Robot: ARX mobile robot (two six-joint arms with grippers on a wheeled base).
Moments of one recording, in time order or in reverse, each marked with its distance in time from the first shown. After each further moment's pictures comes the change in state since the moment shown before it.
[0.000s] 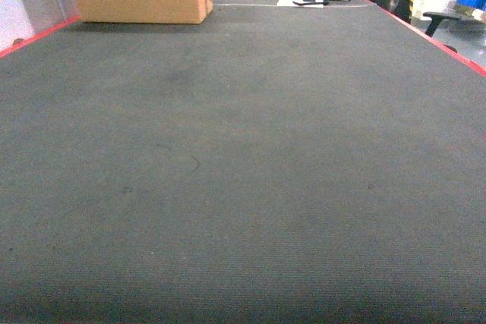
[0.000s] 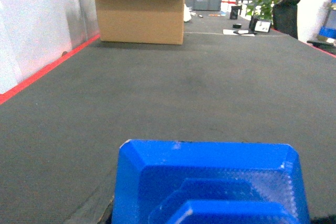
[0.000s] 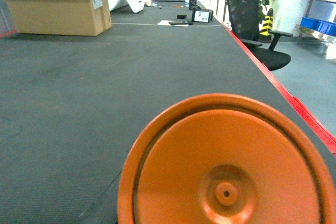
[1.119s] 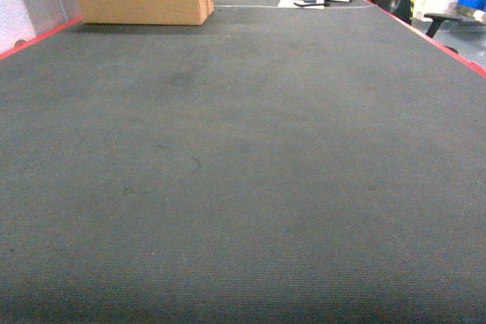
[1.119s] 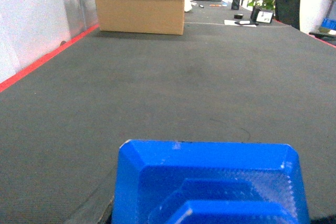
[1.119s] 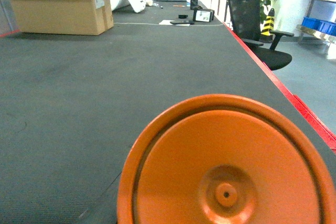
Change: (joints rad) left arm 0.000 0.000 -0.002 -0.024 0.000 -0.002; right arm 0.004 -0.167 0.000 -0.174 -0.003 0.000
